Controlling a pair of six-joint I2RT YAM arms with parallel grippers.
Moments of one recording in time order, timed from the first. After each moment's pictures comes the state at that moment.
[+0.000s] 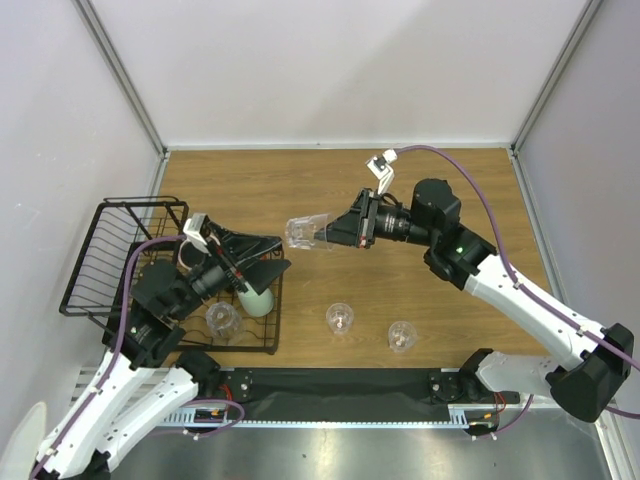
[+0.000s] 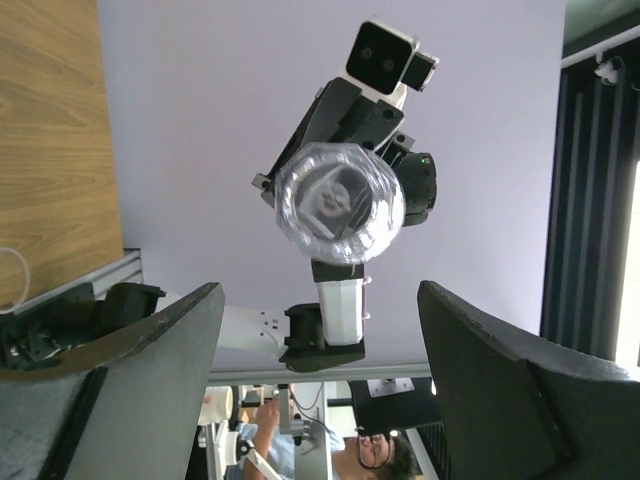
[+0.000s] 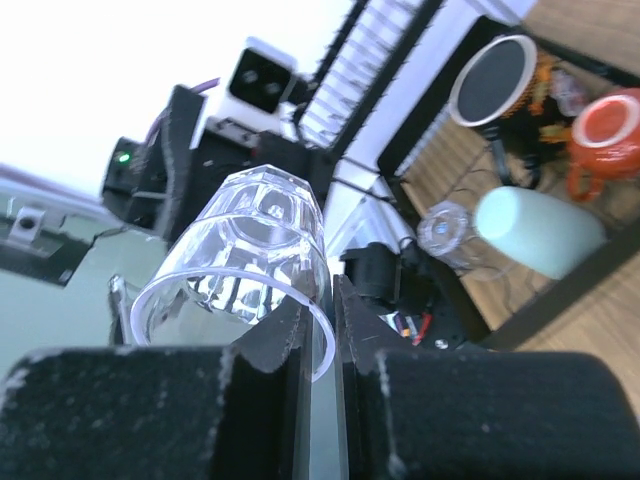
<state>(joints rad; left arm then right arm) -0.58 0.50 0.75 -0.20 0.30 -1.61 0.72 1.18 1.13 0.01 -0.60 0.94</state>
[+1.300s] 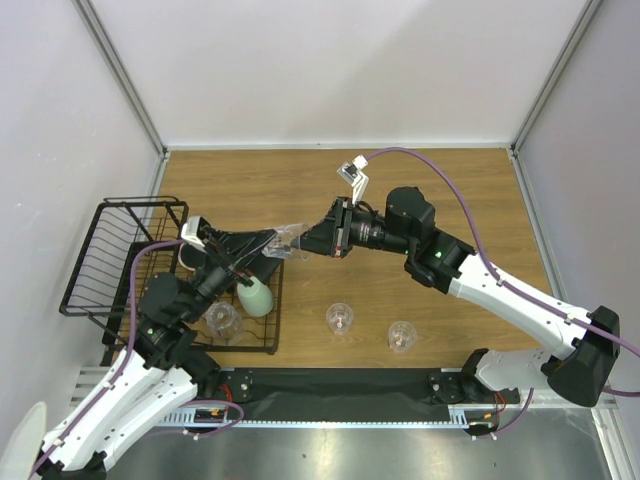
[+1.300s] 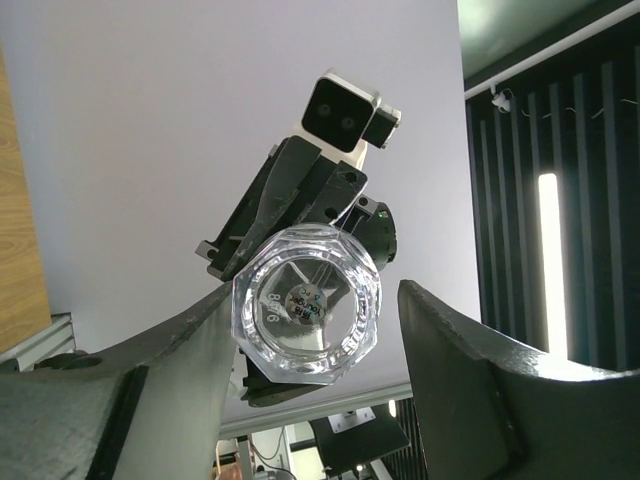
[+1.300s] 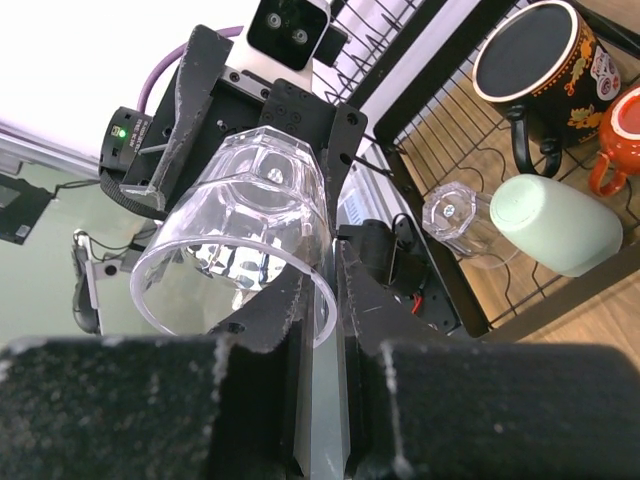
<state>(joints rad) -0.64 0.48 0.59 0.12 0.13 -1.69 0.89 1.26 1.17 0.06 -0.45 0.86</state>
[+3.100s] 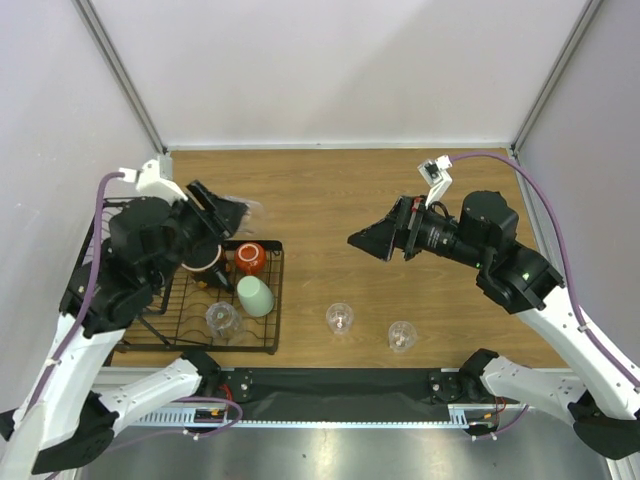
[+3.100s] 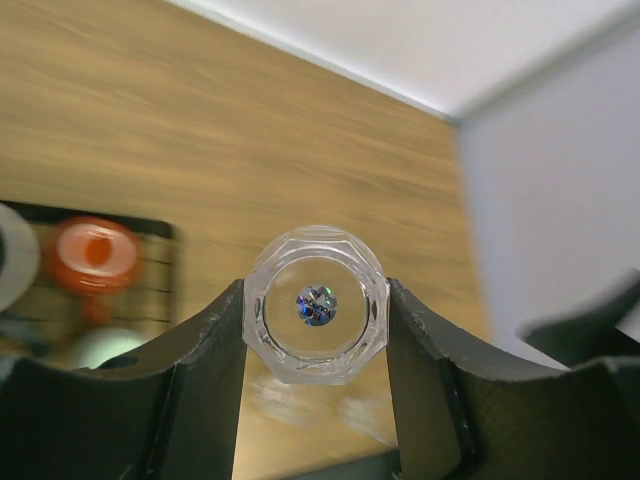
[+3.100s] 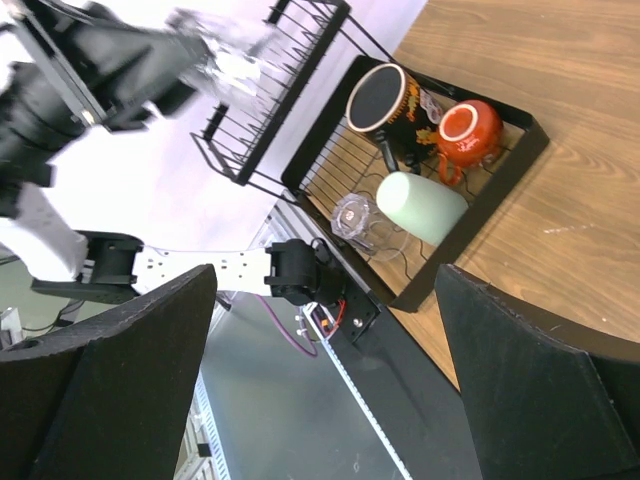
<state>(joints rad) -0.64 0.86 1.44 -0.88 -0.28 -0.78 0.72 0.94 1.23 -0.42 -0.34 0.73</state>
